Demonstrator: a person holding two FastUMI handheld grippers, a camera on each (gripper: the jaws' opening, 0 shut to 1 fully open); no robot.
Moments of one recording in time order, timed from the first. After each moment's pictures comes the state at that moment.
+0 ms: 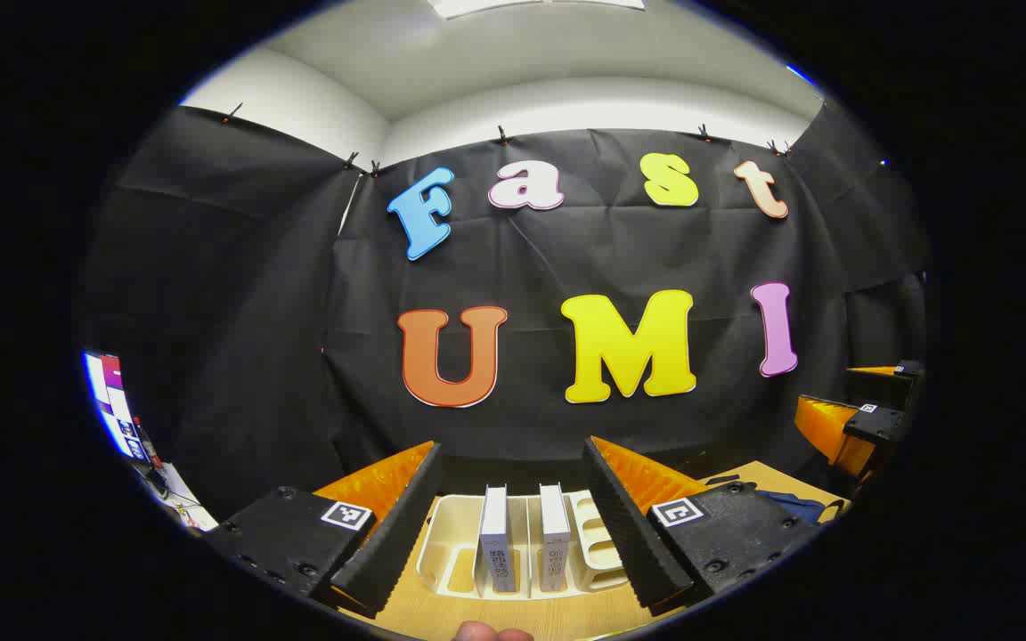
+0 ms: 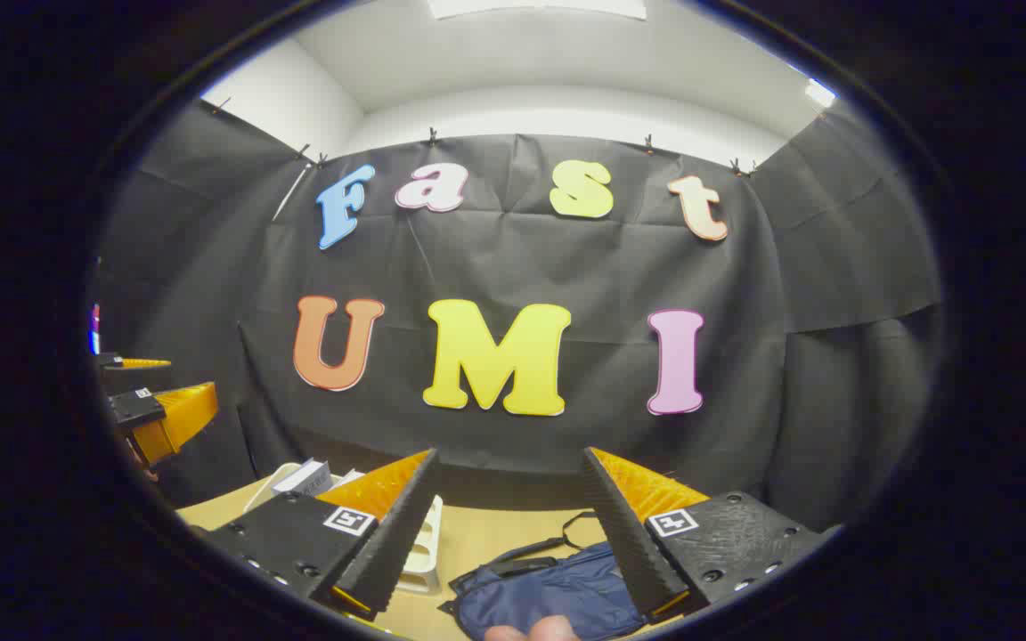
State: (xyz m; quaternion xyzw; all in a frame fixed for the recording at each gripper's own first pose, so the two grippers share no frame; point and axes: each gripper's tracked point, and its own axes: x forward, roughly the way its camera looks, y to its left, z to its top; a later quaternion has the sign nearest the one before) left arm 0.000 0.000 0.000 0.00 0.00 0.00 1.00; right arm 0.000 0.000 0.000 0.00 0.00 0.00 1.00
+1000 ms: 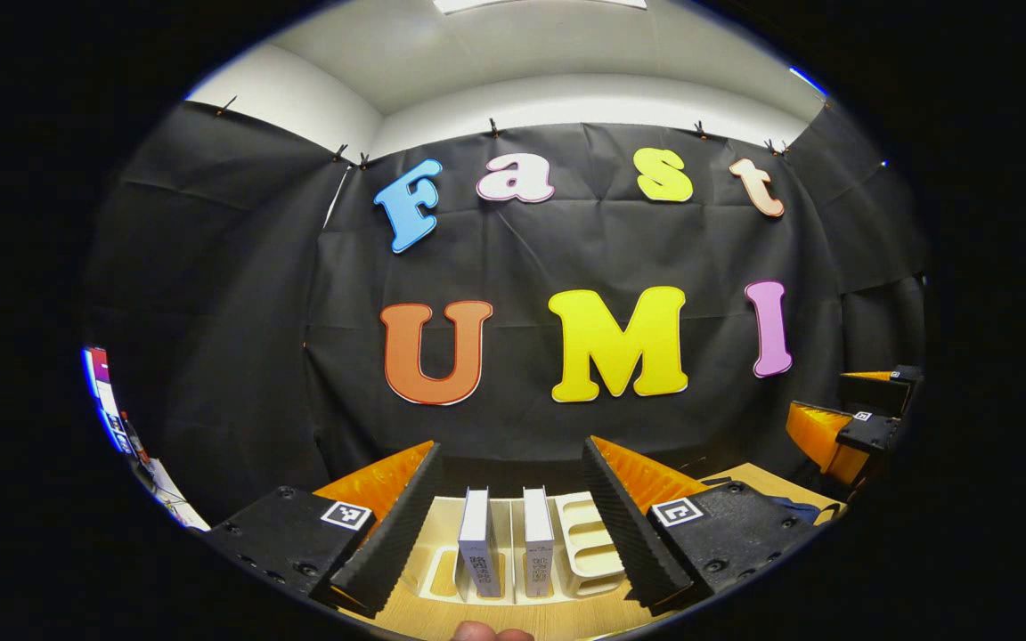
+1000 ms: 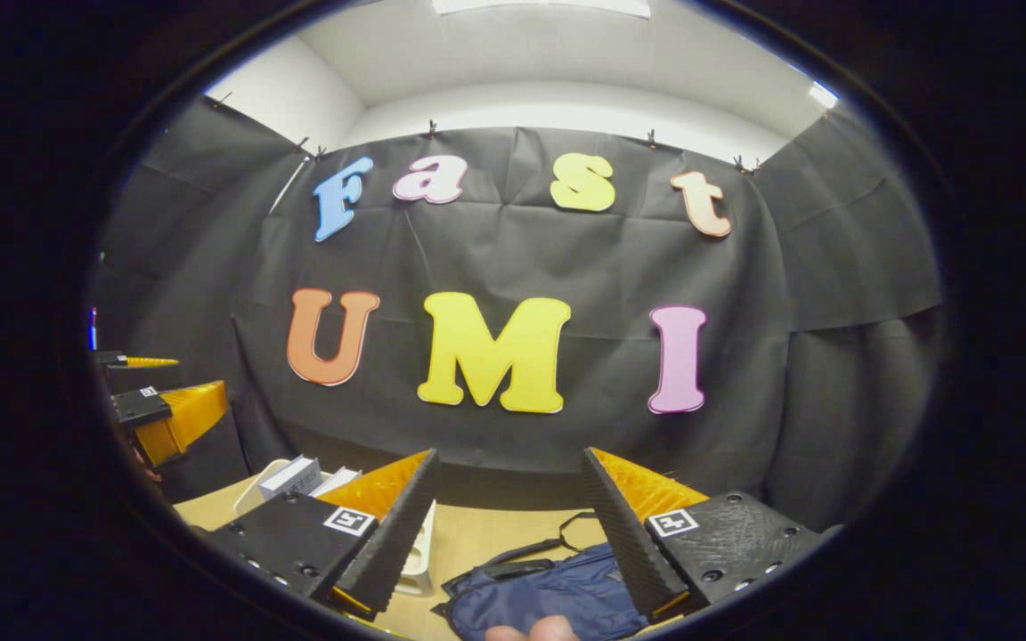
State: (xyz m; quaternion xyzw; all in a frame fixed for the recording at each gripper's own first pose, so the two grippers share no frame) left arm 0.020 -0.015 -0.005 -0.01 0.01 -0.01 1.00; right arm 0.017 -0.009 -0.008 -0.01 0.01 0.00 1.00
